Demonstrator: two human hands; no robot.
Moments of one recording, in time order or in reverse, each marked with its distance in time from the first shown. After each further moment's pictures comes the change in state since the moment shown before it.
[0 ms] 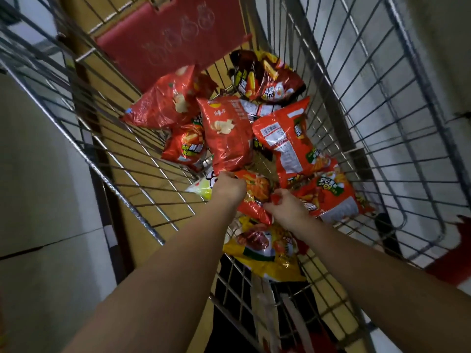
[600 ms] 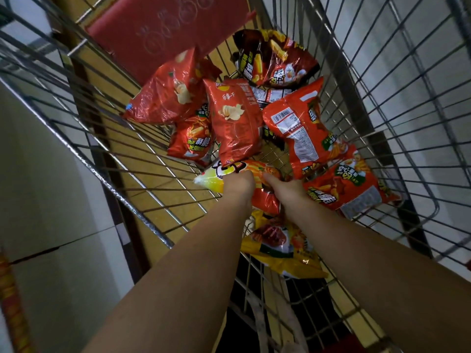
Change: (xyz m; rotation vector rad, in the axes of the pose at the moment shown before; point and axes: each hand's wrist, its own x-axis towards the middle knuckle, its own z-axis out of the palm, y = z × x) left_hand 0.015 -0.002 0.005 -0.176 -0.017 -0.154; right_hand 0.045 -0.015 0.036 0.574 0.113 0.335
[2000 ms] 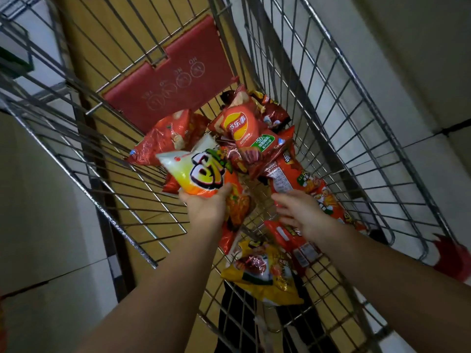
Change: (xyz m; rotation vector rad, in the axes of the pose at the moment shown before) left_hand -0.039 0.024 -0.023 -0.280 0.205 0.233; right_hand -0.062 -0.041 -0.083 0.166 -0.241 -0.217
